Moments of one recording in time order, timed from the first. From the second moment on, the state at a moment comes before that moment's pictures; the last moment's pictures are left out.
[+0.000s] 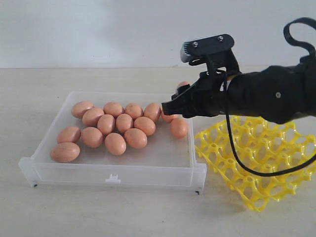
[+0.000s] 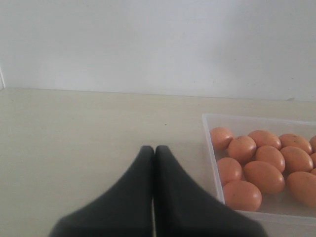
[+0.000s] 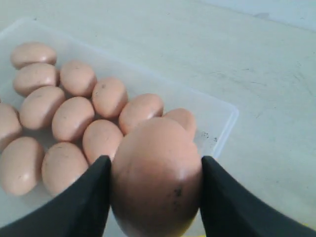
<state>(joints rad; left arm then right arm) 0.07 0.00 0.00 -0.04 0.21 0.02 0.58 1.63 -0.84 0.24 -0.12 -0.13</state>
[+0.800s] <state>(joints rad) 0.07 0.00 0.00 -0.04 0.21 0.02 0.53 1.73 -0.63 0.36 -0.38 -0.23</state>
